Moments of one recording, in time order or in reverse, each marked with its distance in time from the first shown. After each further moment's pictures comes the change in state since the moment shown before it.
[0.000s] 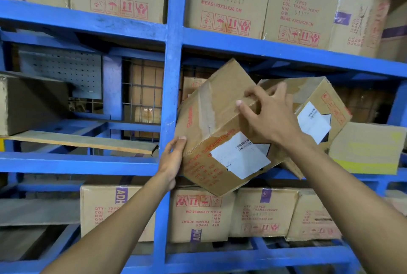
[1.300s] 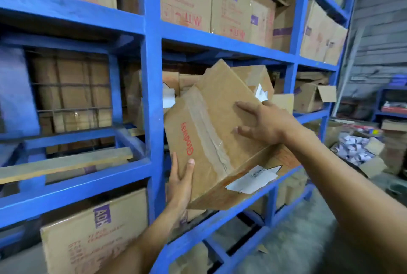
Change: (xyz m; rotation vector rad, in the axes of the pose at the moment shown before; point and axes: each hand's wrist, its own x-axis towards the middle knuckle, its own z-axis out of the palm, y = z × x) left_hand -0.023 -0.051 -0.102 0.064 -0.495 0.066; right_hand -0.084 -0.156 -0.015 -0.450 -0.344 0.473
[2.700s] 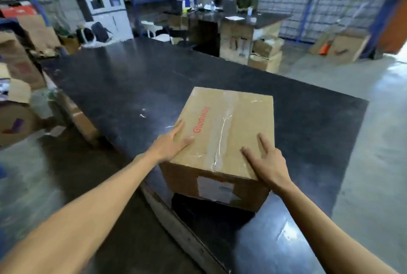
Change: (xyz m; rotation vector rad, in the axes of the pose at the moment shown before) left_hand -0.388 -0.059 0.487 0.528 -2.018 0.653; right_hand -0.575 0.200 0.090 0.143 0.857 1.916
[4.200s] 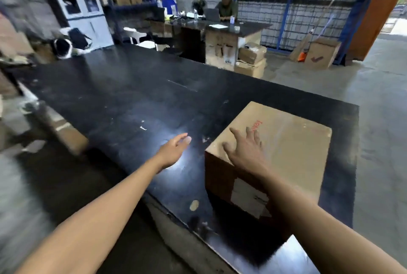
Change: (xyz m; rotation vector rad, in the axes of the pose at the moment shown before) left_hand 0.043 -0.073 -0.043 -0.412 -0.094 0.017; right_hand 0.030 -0.110 0.105 -0.491 0.001 -0.212
